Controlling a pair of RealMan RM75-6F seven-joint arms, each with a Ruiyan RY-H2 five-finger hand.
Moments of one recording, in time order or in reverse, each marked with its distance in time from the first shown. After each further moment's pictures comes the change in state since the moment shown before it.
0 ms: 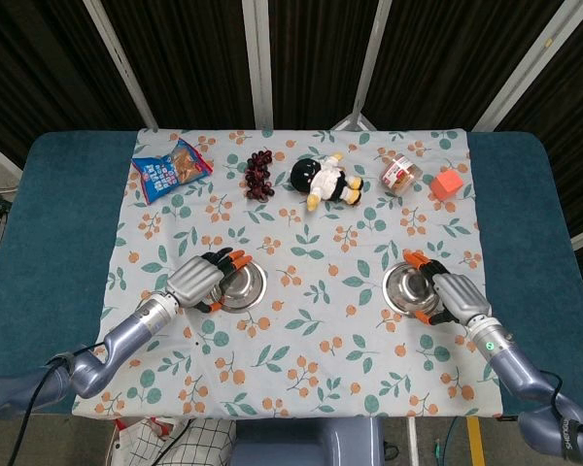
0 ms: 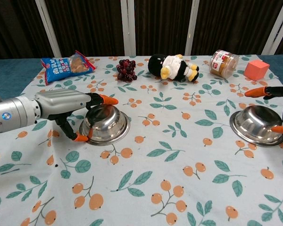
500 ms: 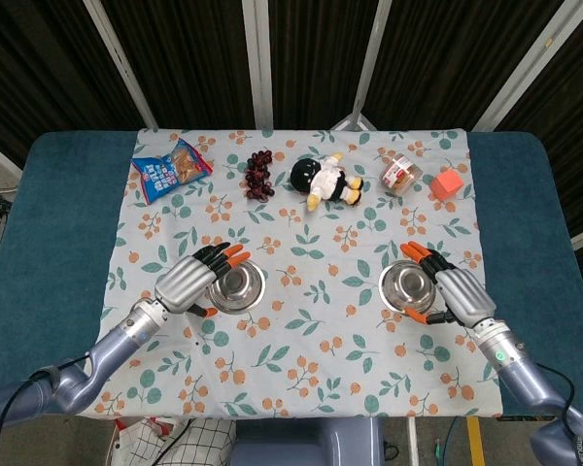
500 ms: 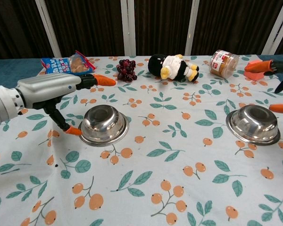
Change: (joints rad) left arm 0.080 0.080 -0.005 -0.157 0.062 0.213 0.001; right arm -0.050 0.066 -0.023 -0.108 -0.118 0.249 0.018
